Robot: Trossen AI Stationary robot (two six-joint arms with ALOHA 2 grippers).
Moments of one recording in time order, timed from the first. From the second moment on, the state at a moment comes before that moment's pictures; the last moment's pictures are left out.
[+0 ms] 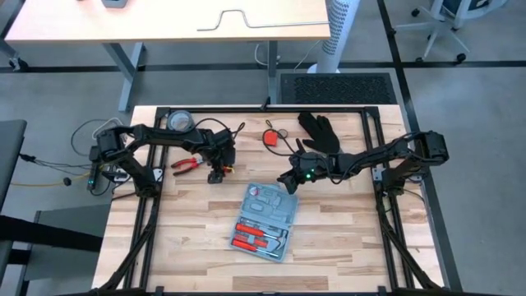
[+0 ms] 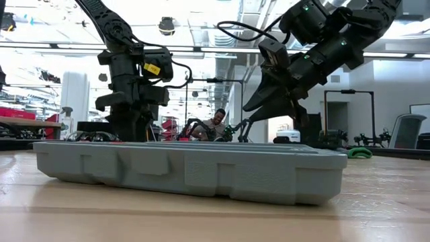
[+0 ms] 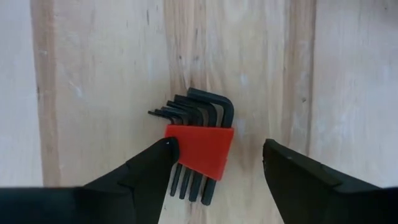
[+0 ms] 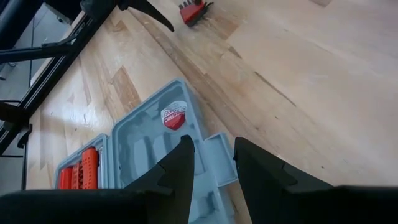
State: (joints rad) left arm 0.41 1.60 0.82 -0.53 0.16 0.40; right arm -0.05 1.56 0.67 0.29 0.03 0.76
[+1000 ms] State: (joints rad) left arm 0.41 1.64 0.82 -0.49 0.12 0.48; right arm -0.07 1.56 0.67 0.28 0.03 0.75
